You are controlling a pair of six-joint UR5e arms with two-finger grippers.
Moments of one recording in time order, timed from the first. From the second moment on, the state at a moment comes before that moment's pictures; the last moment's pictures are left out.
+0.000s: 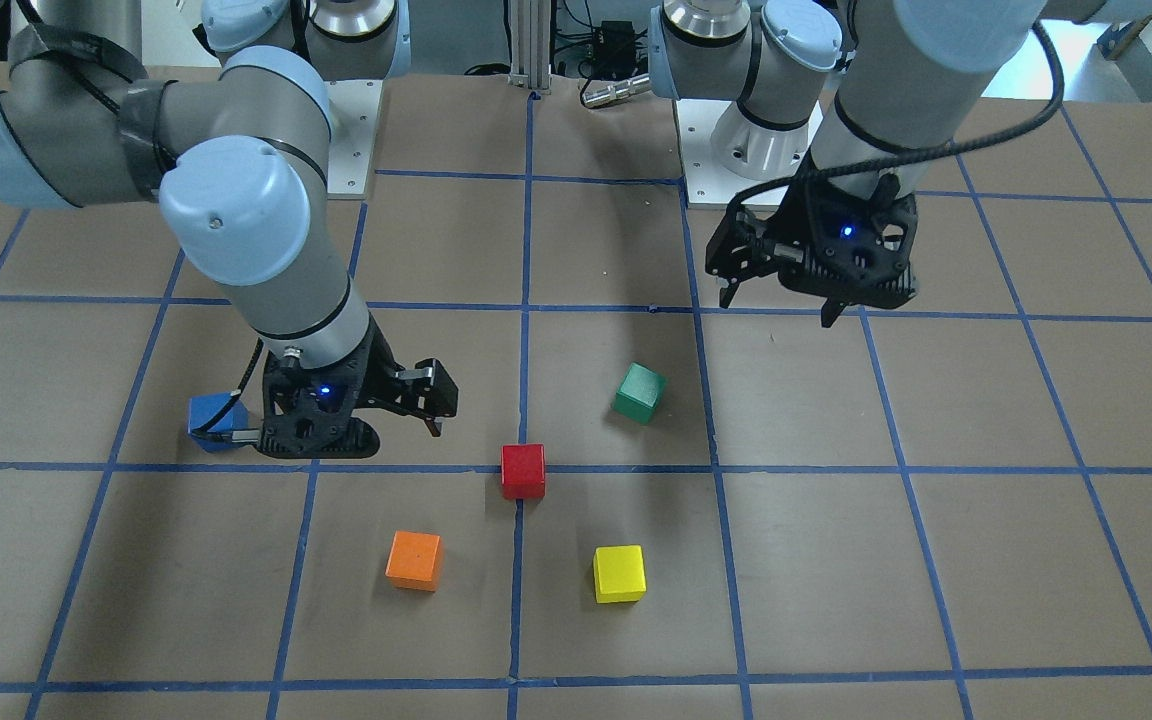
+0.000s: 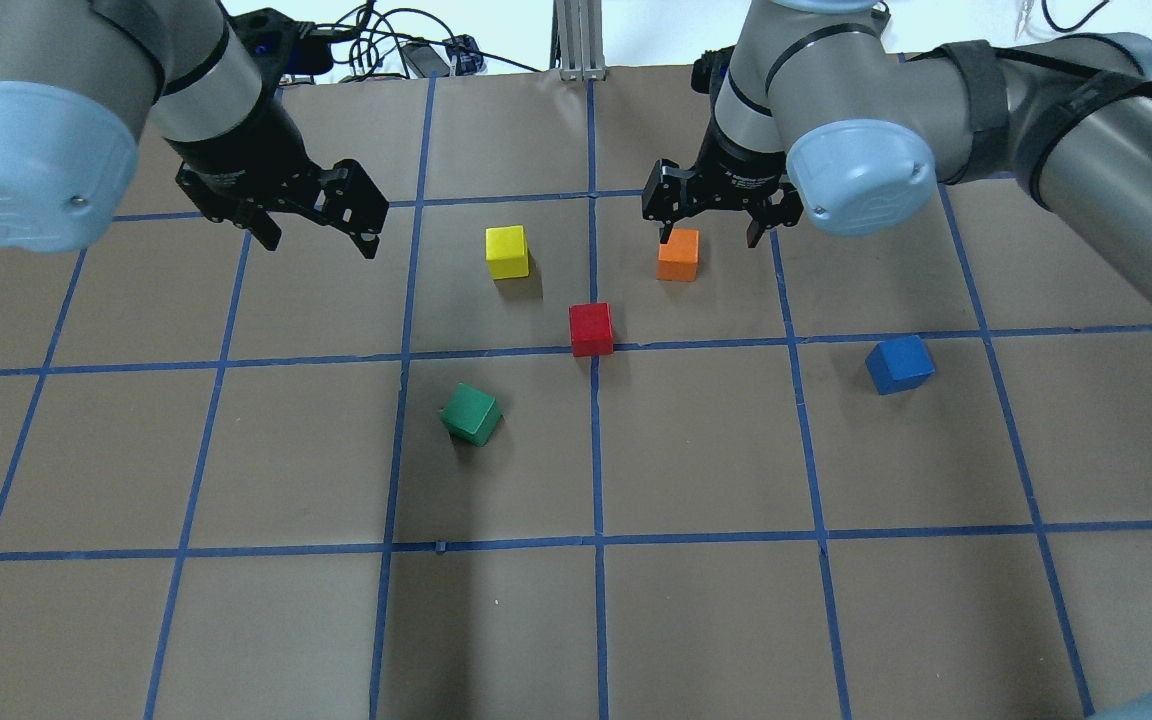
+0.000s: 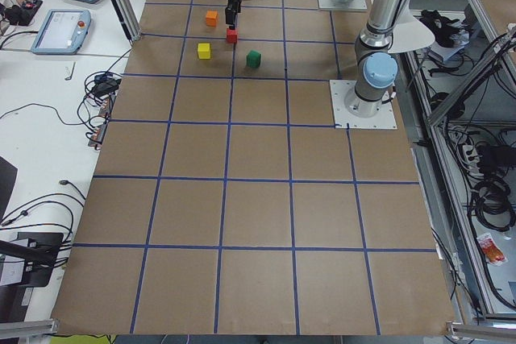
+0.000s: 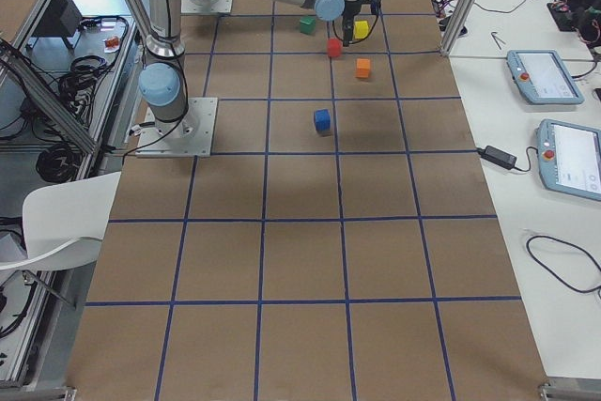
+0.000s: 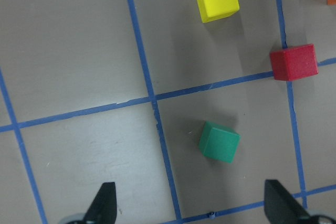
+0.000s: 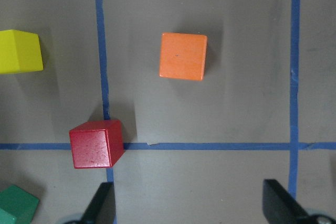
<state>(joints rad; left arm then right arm) -1.57 -1.61 -1.60 -1.47 1.52 0.17 1.73 -1.25 1.59 -1.98 -1.45 0.18</state>
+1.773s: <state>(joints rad) -1.56 -1.59 -1.50 -1.59 1.53 0.16 1.88 -1.02 1.59 -2.17 -1.42 0.28</state>
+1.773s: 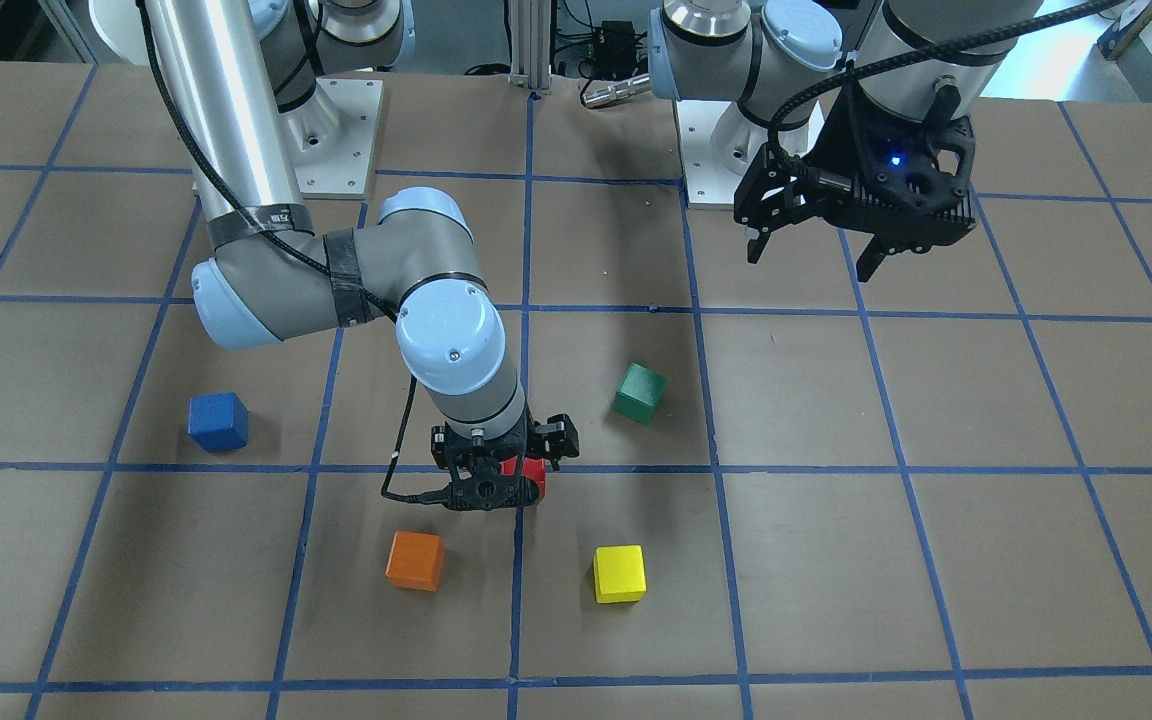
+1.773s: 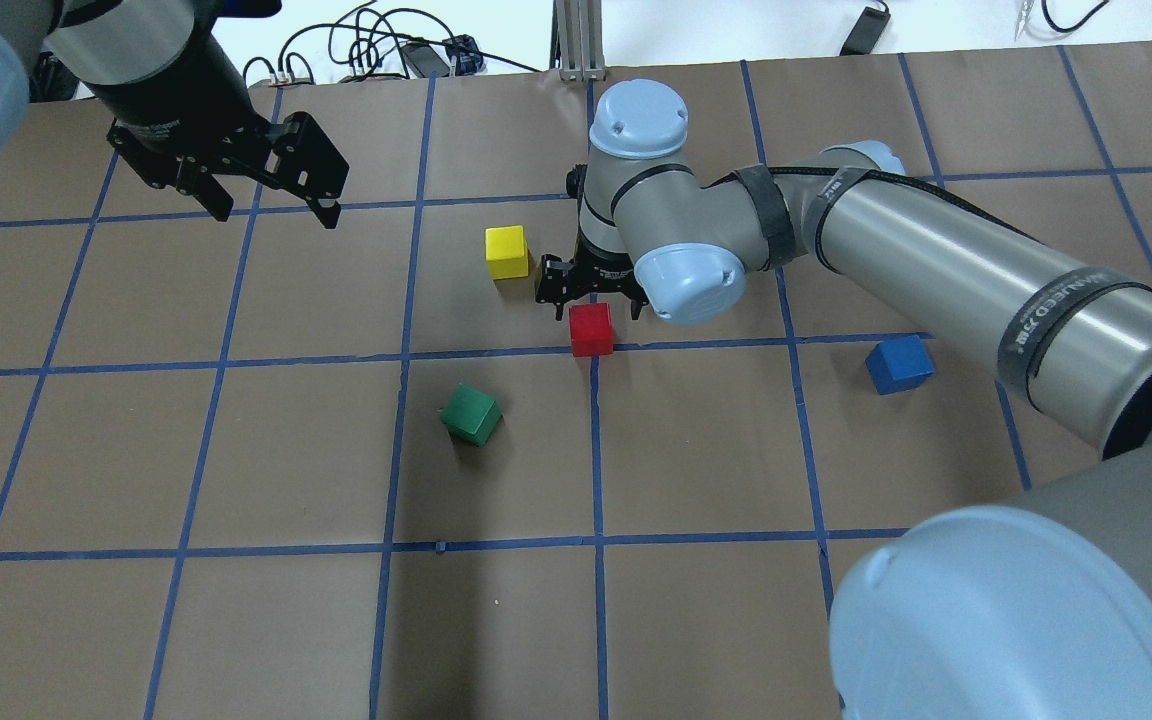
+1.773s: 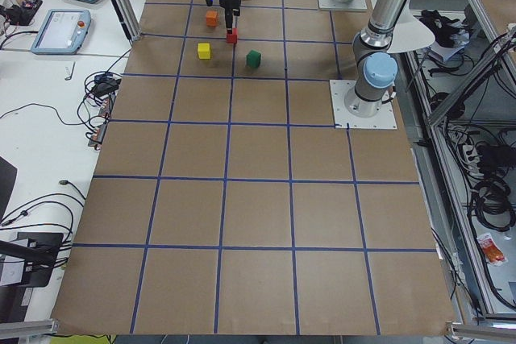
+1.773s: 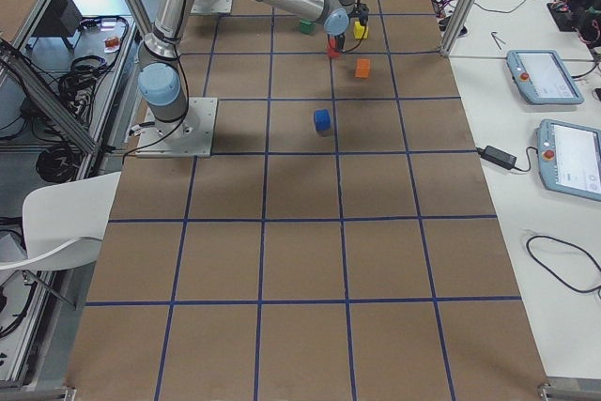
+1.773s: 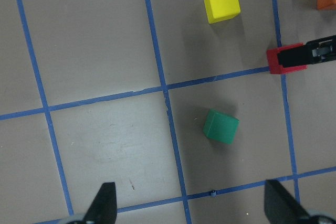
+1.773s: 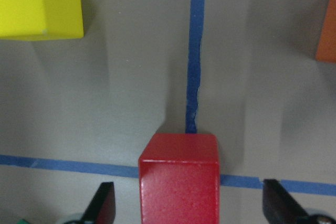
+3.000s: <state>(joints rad) -1.57 -1.55 -1.55 -1.56 1.54 0.15 1.89 -1.00 1.59 -2.17 -1.41 0.28</state>
